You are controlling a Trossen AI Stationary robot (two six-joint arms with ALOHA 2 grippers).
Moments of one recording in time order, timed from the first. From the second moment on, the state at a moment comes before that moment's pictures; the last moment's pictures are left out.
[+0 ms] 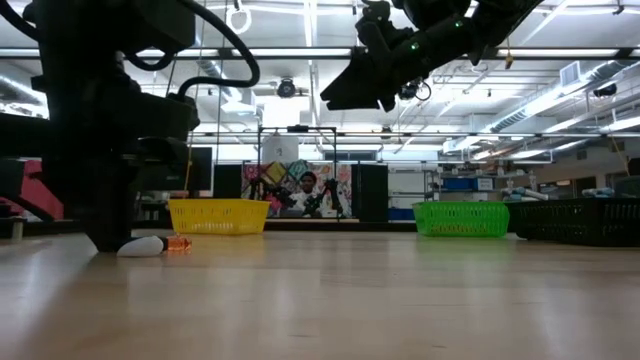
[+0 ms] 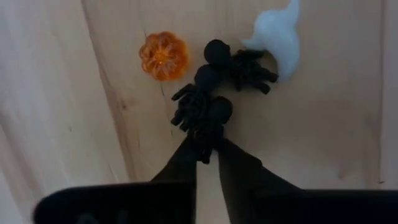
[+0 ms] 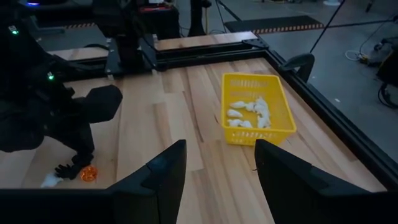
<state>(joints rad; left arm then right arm) -0.40 1.65 0.85 -0.64 -0.17 -0.22 -0.14 1.50 0.92 0.23 0.08 0.02</state>
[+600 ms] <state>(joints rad) -0.40 1.59 0.90 -0.71 -0.48 -0.17 -0.03 1.50 0.90 0.03 0.18 0.05</state>
